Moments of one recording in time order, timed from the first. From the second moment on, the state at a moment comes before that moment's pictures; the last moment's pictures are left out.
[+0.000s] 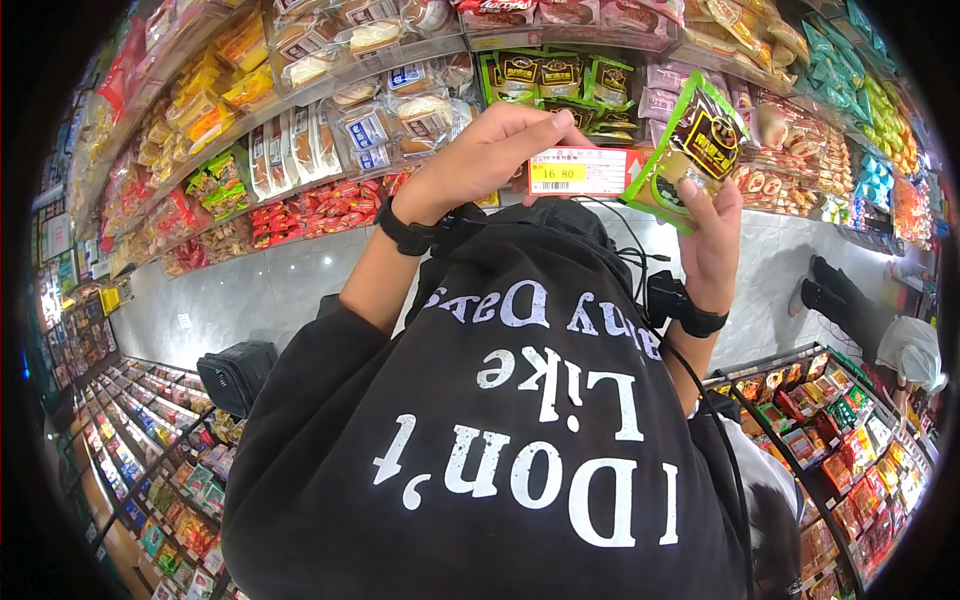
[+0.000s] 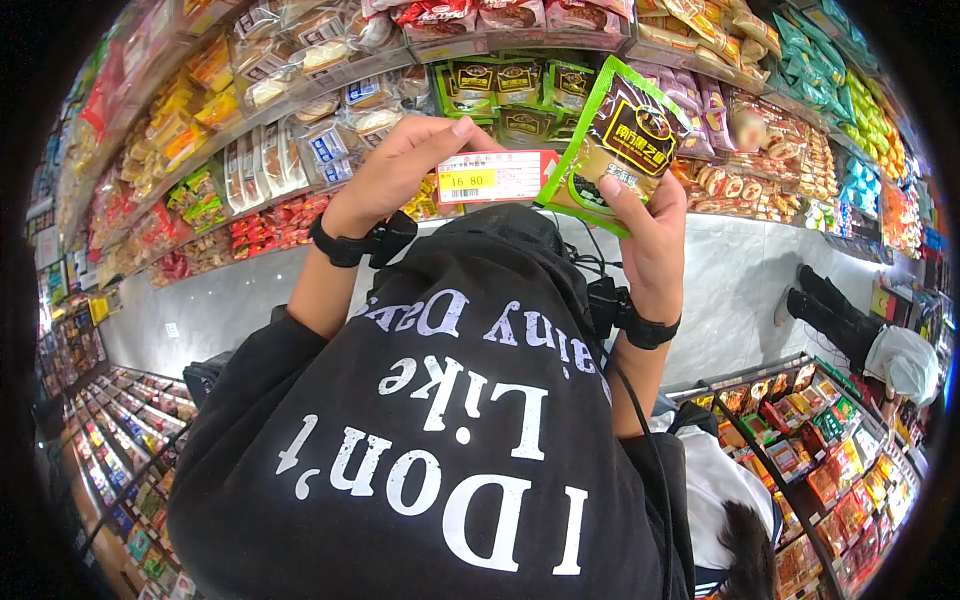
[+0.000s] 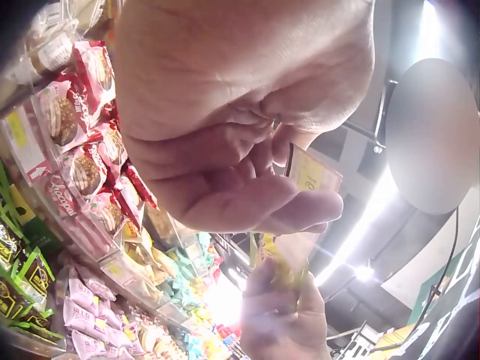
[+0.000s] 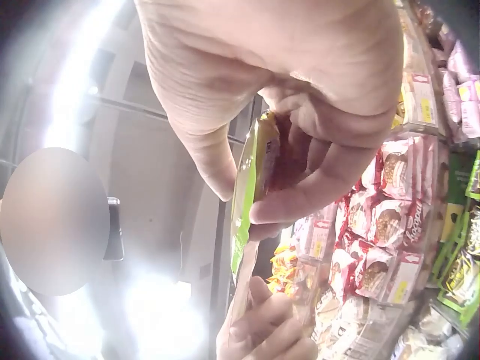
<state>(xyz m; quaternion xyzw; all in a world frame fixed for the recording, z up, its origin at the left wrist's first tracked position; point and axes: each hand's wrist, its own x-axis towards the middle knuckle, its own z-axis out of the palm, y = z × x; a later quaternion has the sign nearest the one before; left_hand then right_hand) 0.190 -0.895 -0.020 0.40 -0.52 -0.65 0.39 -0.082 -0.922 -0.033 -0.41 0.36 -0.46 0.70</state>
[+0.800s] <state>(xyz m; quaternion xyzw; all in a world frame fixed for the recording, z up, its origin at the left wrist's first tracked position) 0.195 -0.899 -0.026 0.37 -0.49 -0.66 0.43 -0.078 -0.922 -0.034 -0.40 0.35 -0.47 0.70</state>
